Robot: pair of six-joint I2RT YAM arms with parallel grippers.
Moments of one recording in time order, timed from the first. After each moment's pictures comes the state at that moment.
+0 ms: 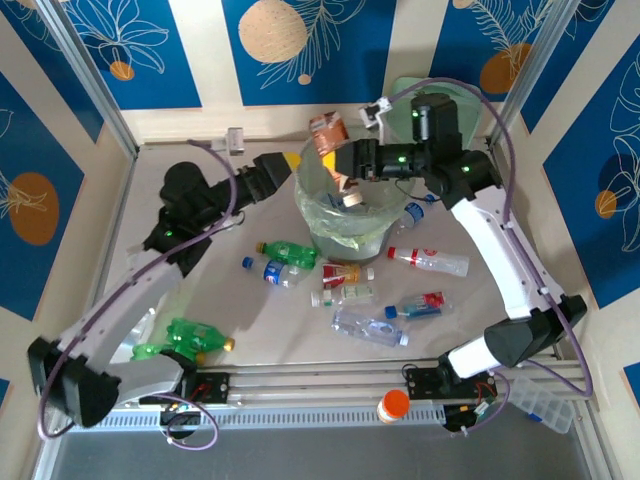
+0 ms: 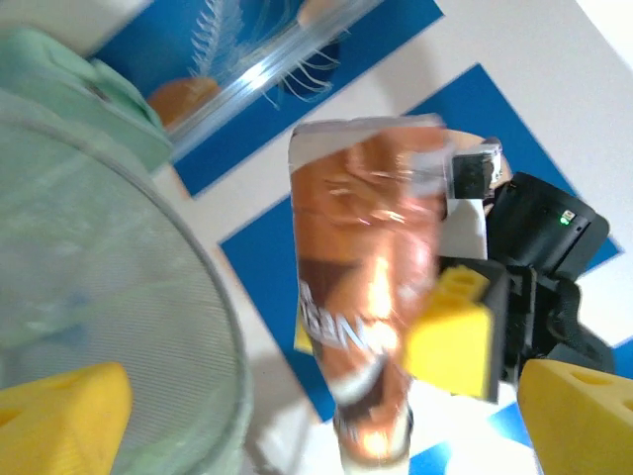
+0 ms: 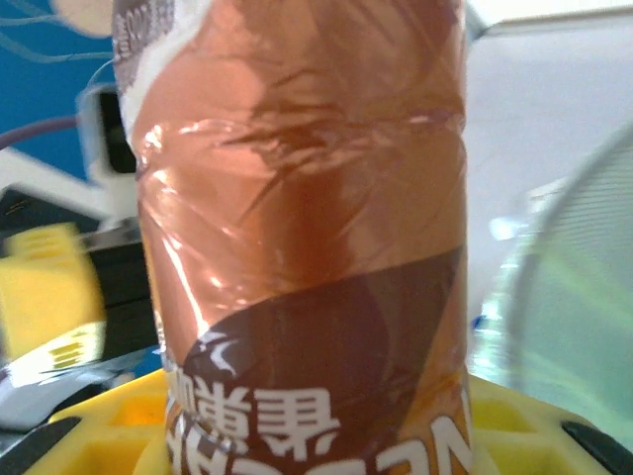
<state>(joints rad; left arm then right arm) -0.49 1.14 1.12 0.14 0.50 -0.98 0.40 1.46 1.77 -0.76 -0.78 0.50</state>
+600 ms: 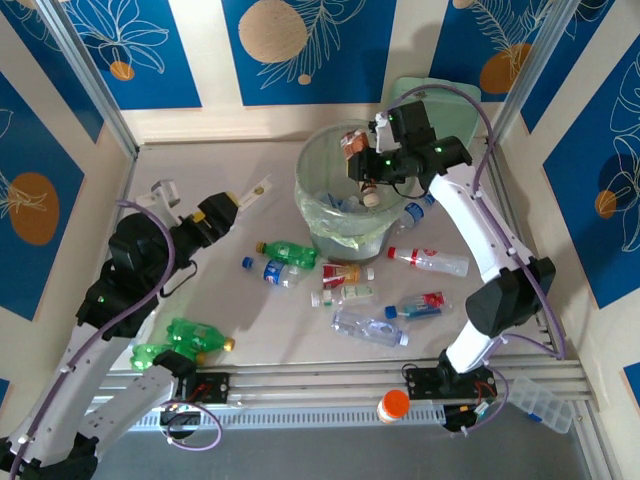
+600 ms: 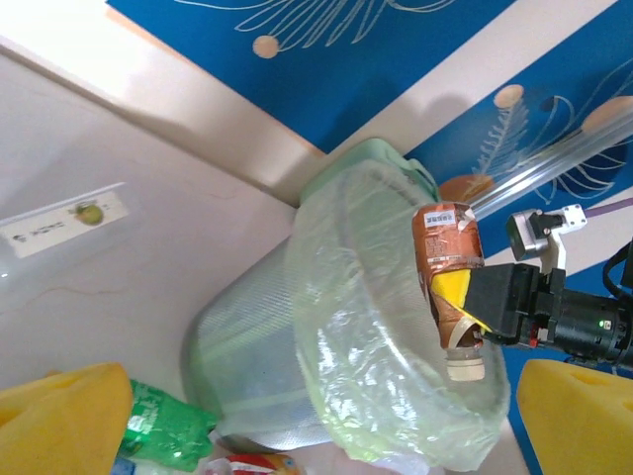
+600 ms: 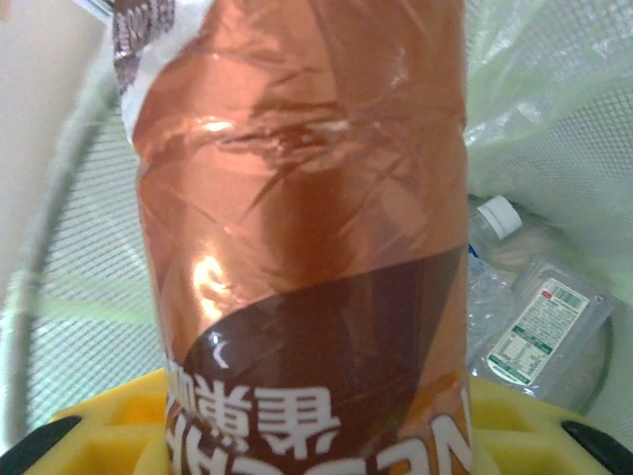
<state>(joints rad) -0.45 0.73 1.02 -0.51 0.00 -0.83 0.38 1.67 1.80 -0.97 -0.27 0.34</state>
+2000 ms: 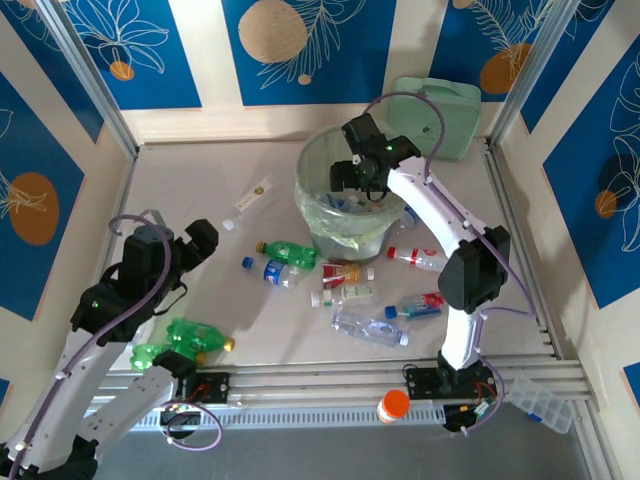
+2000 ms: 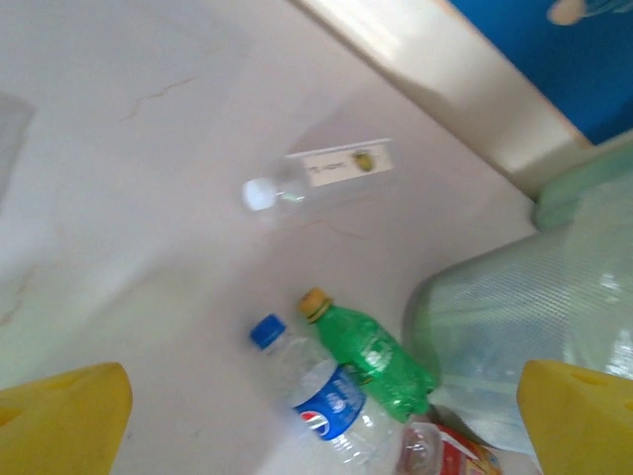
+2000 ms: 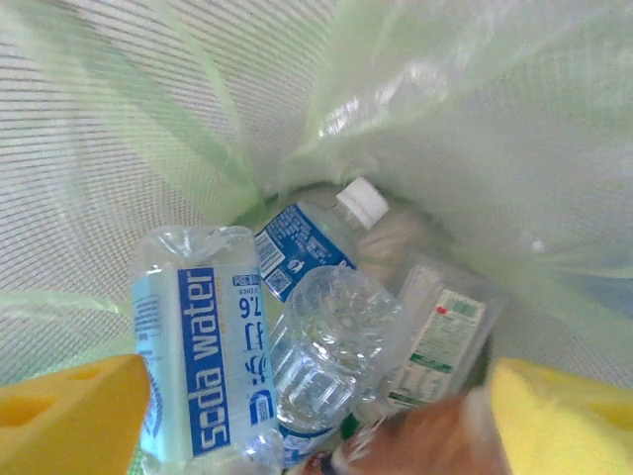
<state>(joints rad) -0.45 0.72 1.05 -0.98 -0.32 -0.94 0.52 1.87 1.91 -1.06 0.19 0.39</state>
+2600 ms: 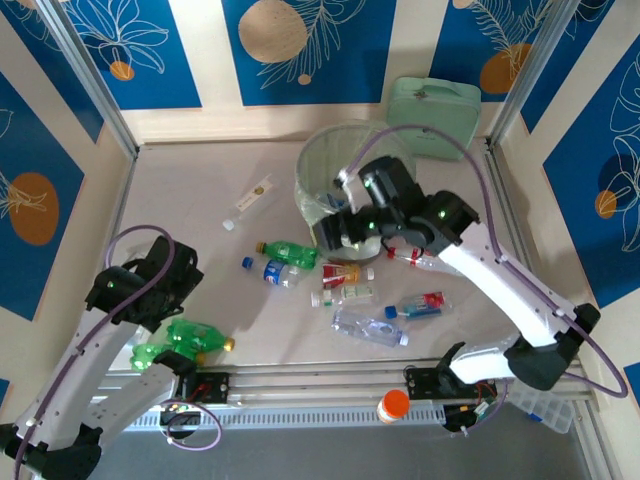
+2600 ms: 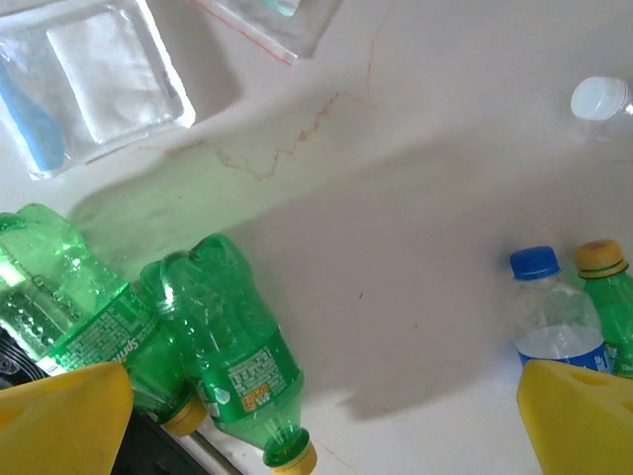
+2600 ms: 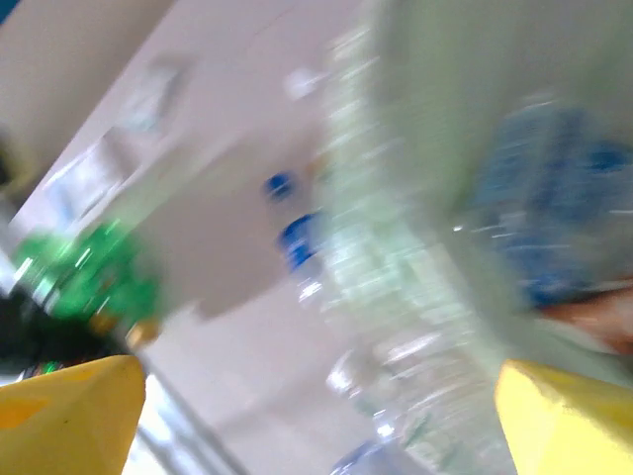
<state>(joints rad) -0.43 0.82 1.05 -1.46 -0.35 -1.30 0.82 1.32 1.52 -0.98 -0.20 0.24</state>
